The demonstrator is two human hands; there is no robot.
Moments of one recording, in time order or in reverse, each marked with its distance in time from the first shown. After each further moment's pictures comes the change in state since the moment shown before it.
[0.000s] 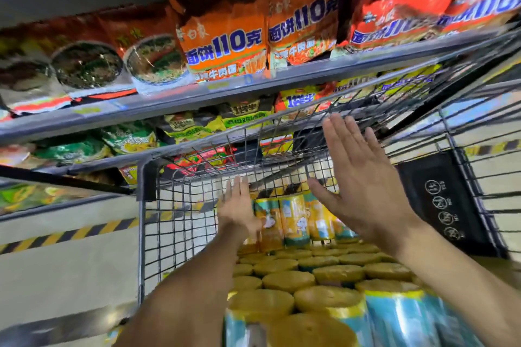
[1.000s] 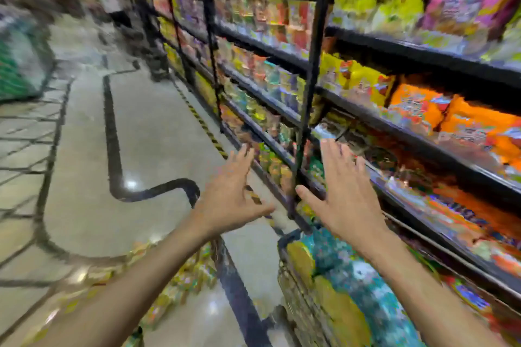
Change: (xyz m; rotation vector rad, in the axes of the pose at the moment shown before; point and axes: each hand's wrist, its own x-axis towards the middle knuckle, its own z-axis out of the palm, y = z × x) left_hand -0.520 -0.025 -0.076 -0.356 1.049 -0.552; right_hand -0.129 -0.197 -0.266 0.327 0.048 -1.036
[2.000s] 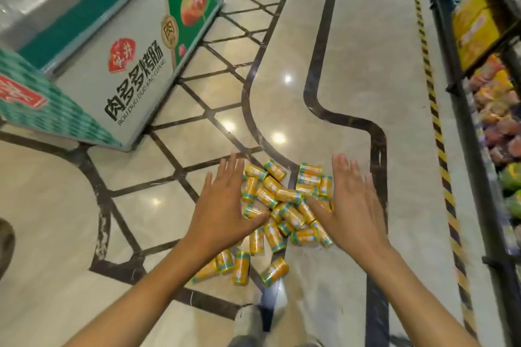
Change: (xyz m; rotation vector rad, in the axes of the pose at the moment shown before) left_hand -0.343 -0.471 -0.114 0.093 0.162 -0.927; right_hand 0.041 -0.552 0.265 0.232 -0.407 -0.621
